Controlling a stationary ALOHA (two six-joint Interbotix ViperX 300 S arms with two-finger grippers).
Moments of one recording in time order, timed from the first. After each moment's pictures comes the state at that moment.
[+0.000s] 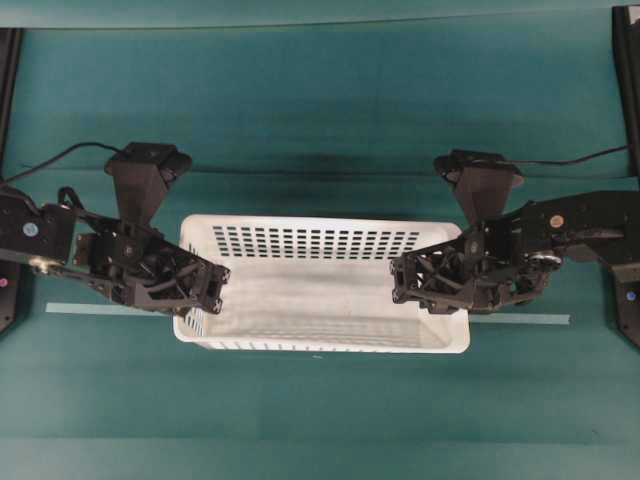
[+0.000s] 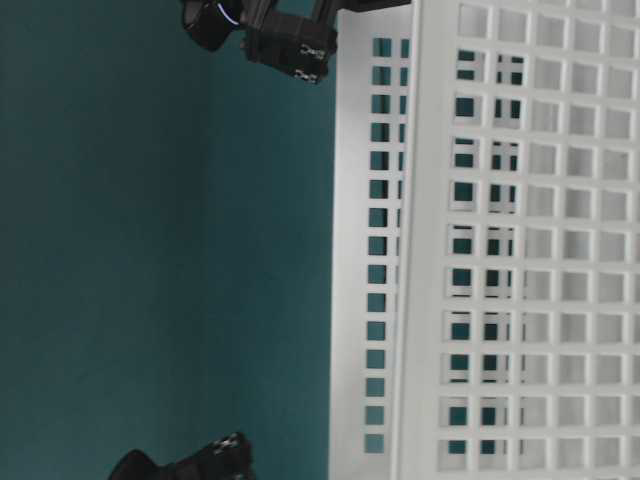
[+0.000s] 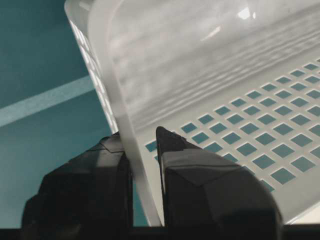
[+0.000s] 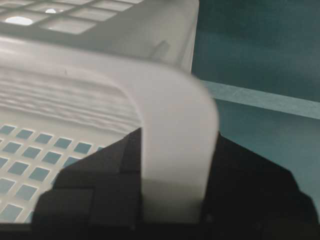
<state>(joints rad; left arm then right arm) -0.07 -0.23 0.73 0.03 0.53 -1.41 0.02 -0.10 0.71 0.16 0.64 1.38</state>
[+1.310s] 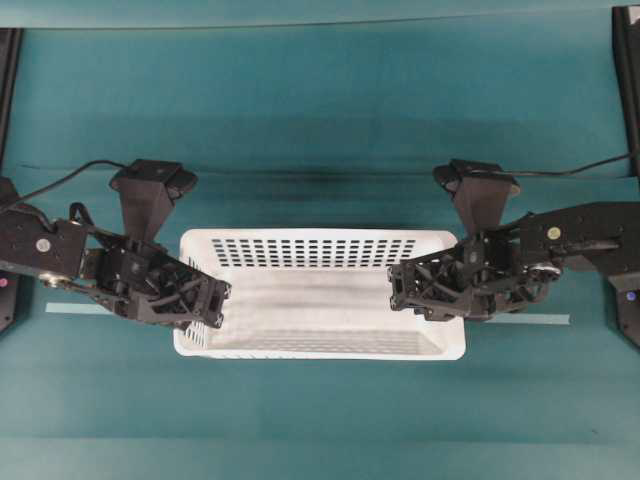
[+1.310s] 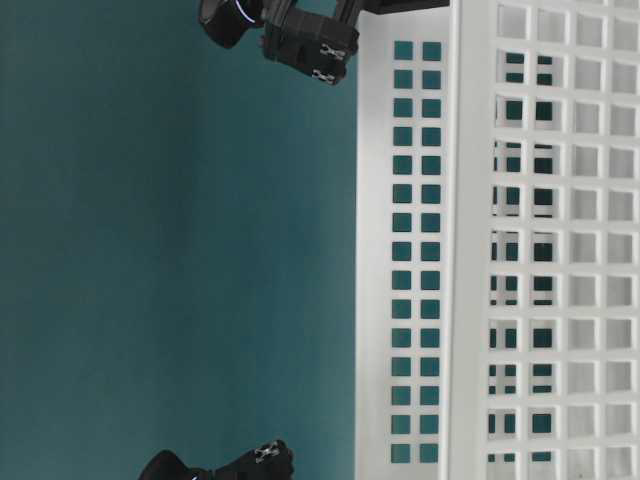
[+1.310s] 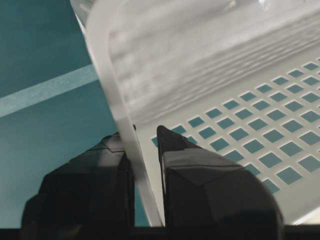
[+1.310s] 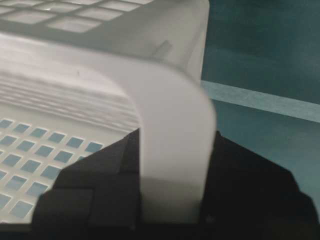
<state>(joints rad) -0.10 -0.19 0.74 0.03 0.54 -1.42 0.04 -0.08 0.74 0.16 0.54 1.40</state>
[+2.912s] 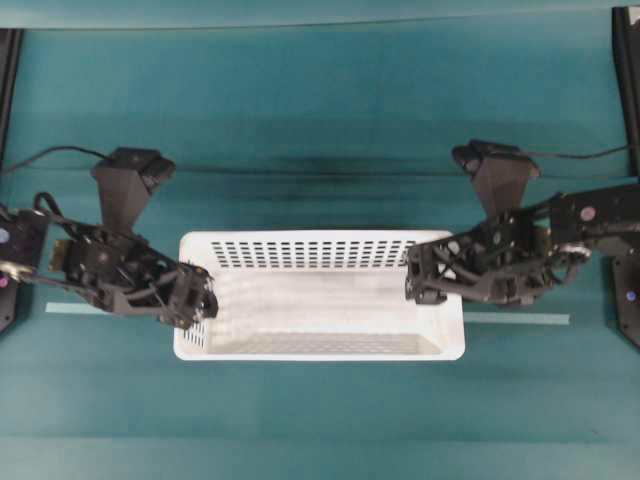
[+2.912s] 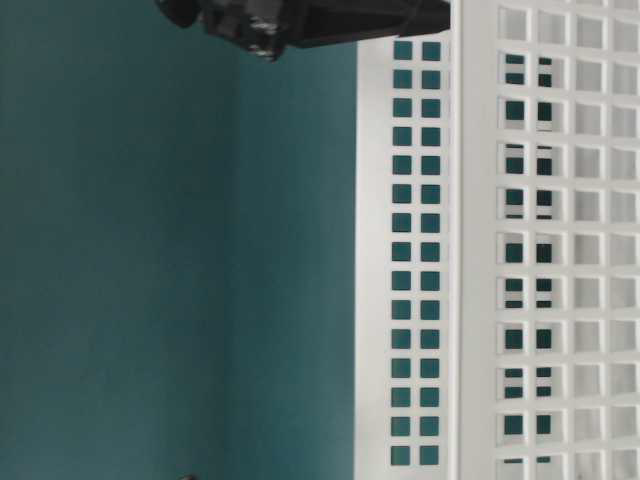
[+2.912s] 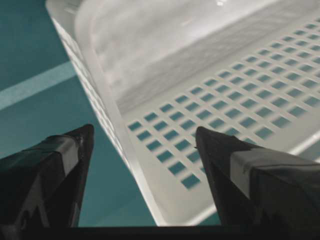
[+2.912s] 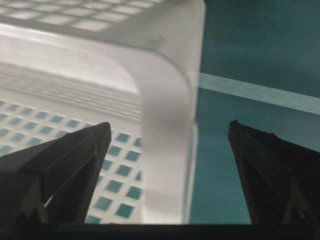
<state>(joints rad) -0.10 -0.34 0.78 0.03 0.50 -1.39 -0.01 -0.21 0.74 0.14 0.59 1.40</state>
